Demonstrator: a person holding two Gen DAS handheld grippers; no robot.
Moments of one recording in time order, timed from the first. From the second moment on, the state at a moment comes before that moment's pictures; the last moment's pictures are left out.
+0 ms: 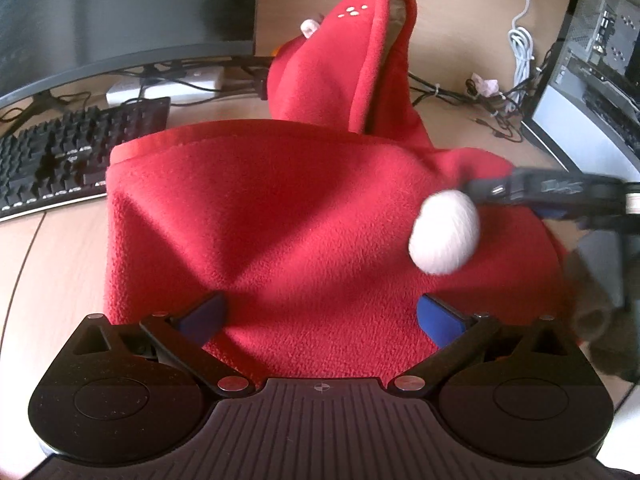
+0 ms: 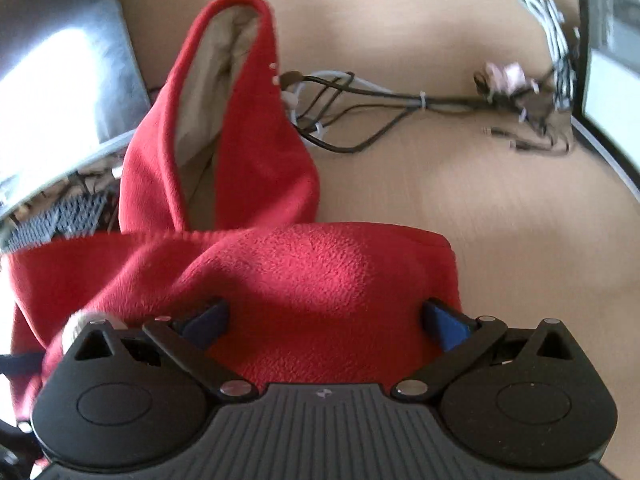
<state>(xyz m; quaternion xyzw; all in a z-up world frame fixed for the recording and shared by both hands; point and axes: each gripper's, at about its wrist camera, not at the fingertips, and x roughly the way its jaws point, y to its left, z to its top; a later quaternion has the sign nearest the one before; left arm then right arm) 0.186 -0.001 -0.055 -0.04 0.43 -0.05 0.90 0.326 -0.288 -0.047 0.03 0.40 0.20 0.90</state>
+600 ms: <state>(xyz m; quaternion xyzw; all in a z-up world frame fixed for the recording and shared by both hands) 0.183 -0.001 -0.057 -0.04 0.42 -0.05 0.90 0.283 -0.365 -0.031 0.08 0.38 0.20 0.90</state>
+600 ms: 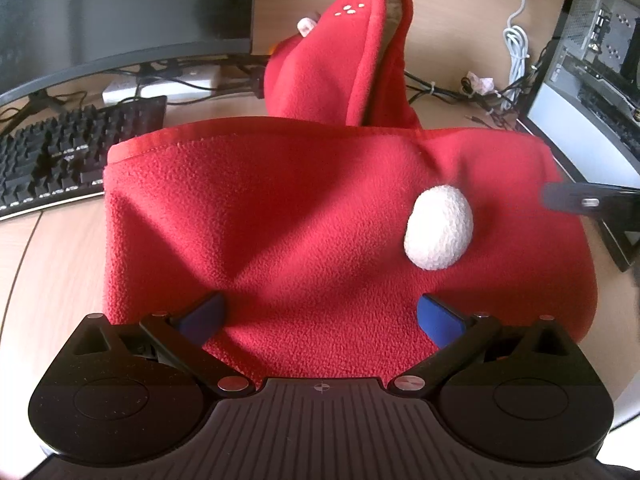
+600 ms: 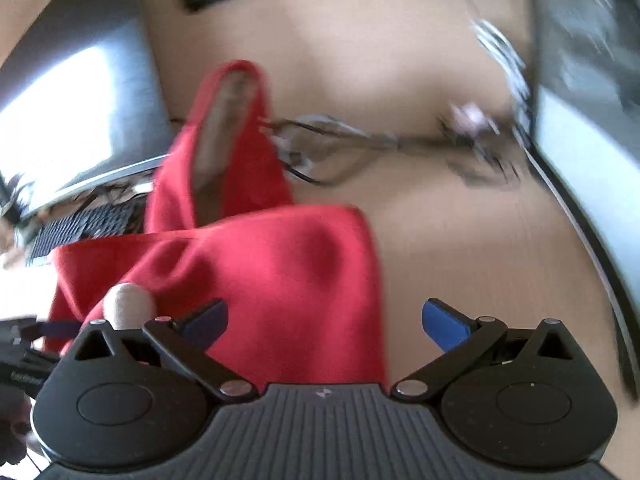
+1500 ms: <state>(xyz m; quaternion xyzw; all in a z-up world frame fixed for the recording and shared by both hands) 0.168 0.077 -0.055 -0.10 0.37 -0.03 0.92 0.269 -0.372 -0.046 0.15 0.38 0.25 0.88</state>
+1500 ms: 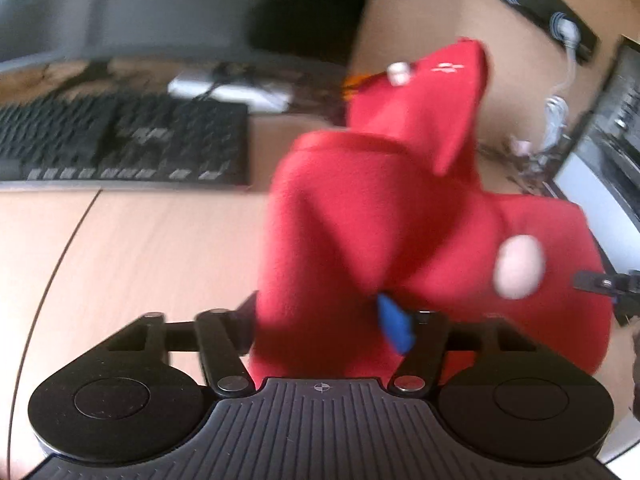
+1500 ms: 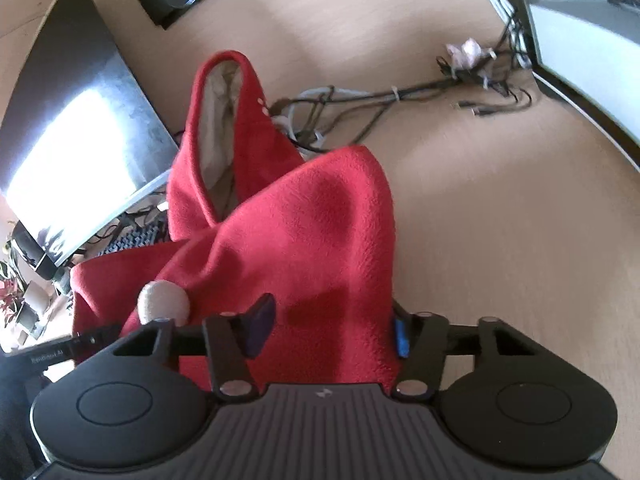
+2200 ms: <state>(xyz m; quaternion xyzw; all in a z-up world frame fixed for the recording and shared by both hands) 0.184 0.081 0.023 -0.11 0.26 -0.07 0.96 0.262 -0.323 0.013 -0.06 0.23 0.27 0.93</state>
